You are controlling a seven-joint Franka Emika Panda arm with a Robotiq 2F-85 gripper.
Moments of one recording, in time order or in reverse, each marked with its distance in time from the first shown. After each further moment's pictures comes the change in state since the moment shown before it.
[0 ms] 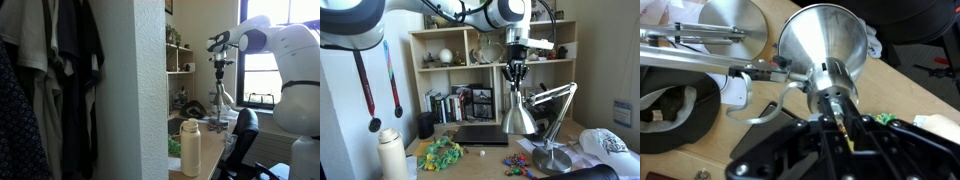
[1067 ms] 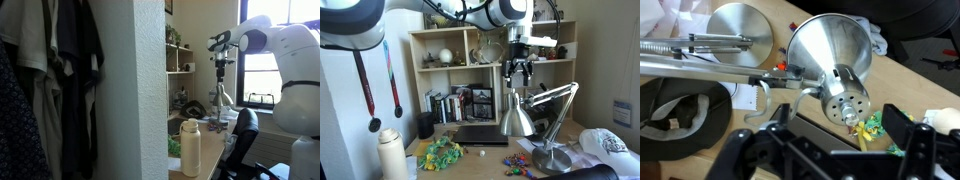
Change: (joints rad) arm -0.010 0.001 -0.003 0.013 0.002 0.012 0.063
